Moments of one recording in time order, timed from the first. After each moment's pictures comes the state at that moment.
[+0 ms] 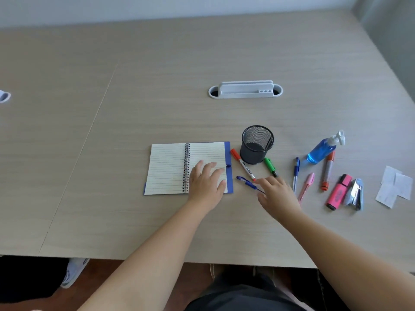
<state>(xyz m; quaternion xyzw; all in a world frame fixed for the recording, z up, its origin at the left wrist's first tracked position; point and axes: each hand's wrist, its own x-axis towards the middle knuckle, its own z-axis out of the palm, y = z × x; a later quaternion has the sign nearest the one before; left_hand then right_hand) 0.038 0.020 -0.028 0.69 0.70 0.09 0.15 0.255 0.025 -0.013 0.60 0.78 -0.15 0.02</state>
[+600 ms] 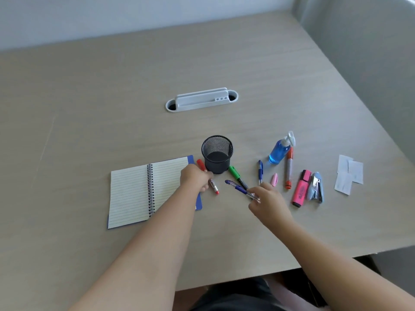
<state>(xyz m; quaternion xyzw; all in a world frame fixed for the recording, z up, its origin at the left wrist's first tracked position) 0.107 0.121 -0.009 0.39 0.79 0.10 0.46 0.304 0.023 0.002 0.70 0.65 -0.27 -0.11</state>
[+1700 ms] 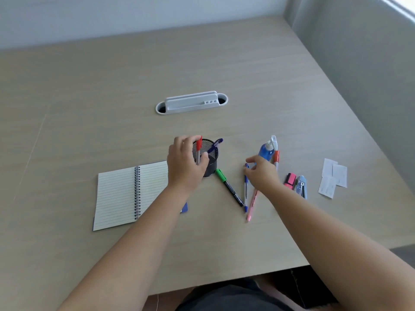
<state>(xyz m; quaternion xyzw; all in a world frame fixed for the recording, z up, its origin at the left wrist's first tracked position) 0.131 0.105 0.051 0.68 0.64 0.34 0.12 0.338 0.102 0.021 0.76 0.50 -0.38 -0.18</state>
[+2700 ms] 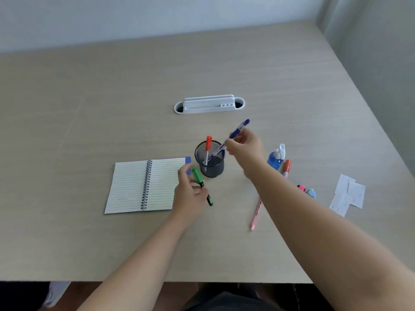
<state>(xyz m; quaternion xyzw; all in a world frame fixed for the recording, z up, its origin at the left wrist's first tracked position) 0.136 0.036 0.015 0.47 0.71 0.37 0.36 0.289 0.144 0.079 0.62 0.45 -0.52 -0.38</state>
